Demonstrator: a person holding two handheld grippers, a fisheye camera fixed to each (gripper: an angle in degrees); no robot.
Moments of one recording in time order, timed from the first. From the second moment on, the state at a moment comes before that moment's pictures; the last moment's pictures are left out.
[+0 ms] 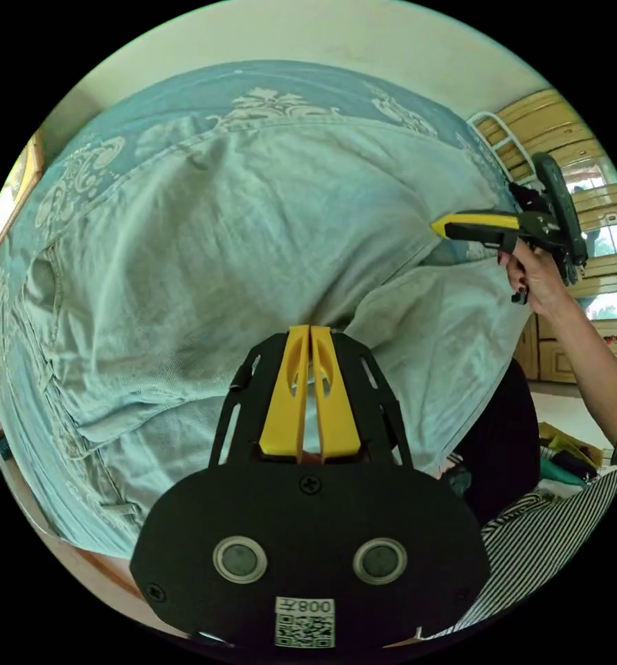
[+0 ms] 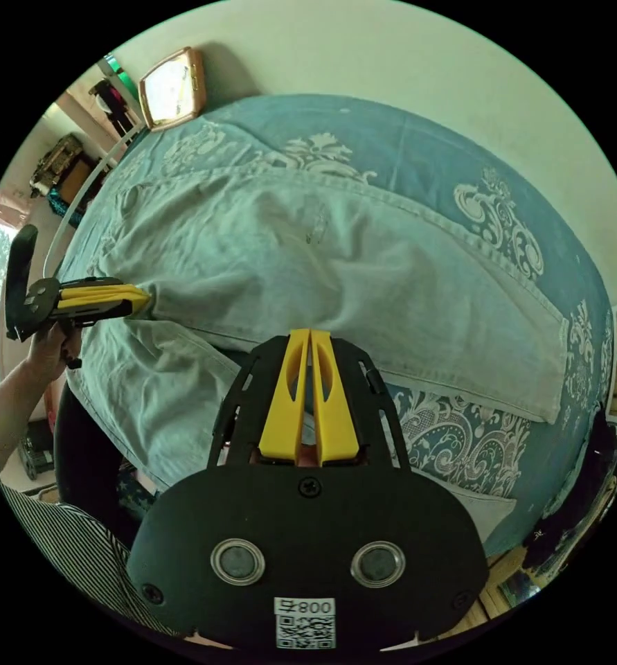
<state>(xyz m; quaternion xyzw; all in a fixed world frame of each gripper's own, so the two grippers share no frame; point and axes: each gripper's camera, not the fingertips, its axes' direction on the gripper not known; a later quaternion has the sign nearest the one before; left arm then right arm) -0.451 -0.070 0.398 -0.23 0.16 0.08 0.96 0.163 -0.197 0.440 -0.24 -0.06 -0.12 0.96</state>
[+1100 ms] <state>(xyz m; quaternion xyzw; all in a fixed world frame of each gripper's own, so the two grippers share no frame) -0.618 -0.173 0.367 -0.12 0.01 -0.06 0.99 0.168 -0.284 0.419 -0.16 -0.18 -0.15 0.96</state>
